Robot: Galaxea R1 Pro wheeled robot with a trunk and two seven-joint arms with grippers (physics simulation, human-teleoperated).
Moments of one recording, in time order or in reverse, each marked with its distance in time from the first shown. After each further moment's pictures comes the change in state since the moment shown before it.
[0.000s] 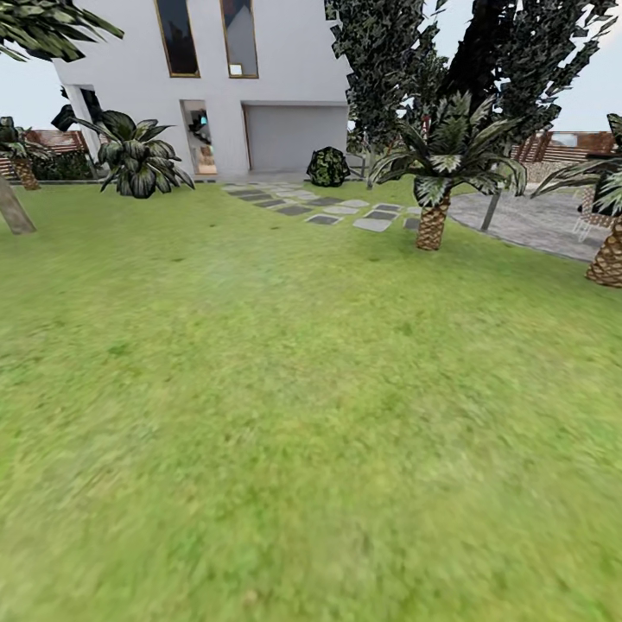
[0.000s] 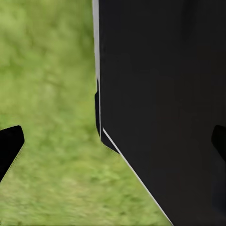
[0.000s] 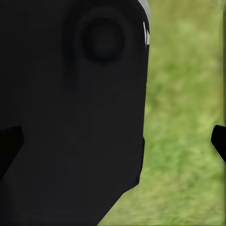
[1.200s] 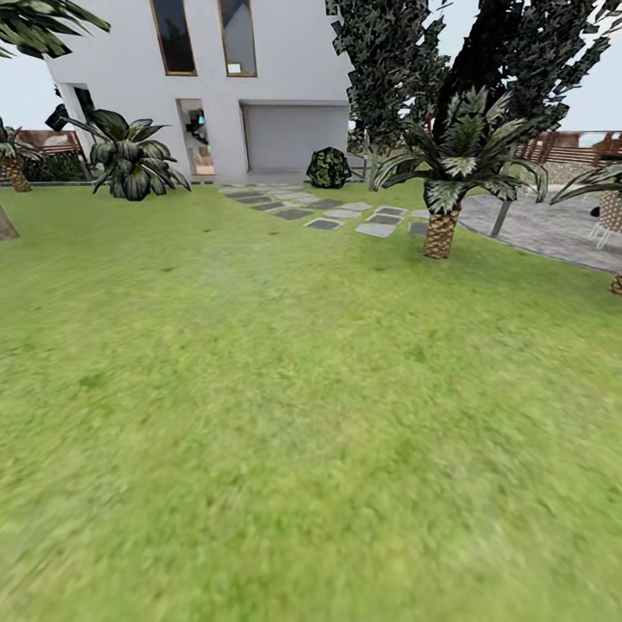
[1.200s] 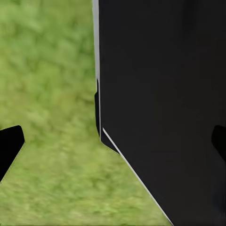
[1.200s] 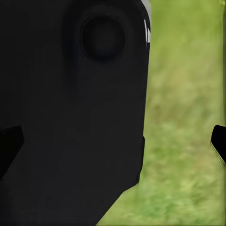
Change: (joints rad) left arm 0.000 0.000 0.000 0.000 0.000 0.000 0.000; right arm 0.000 -0.001 0.001 0.003 0.002 0.001 0.003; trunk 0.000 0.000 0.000
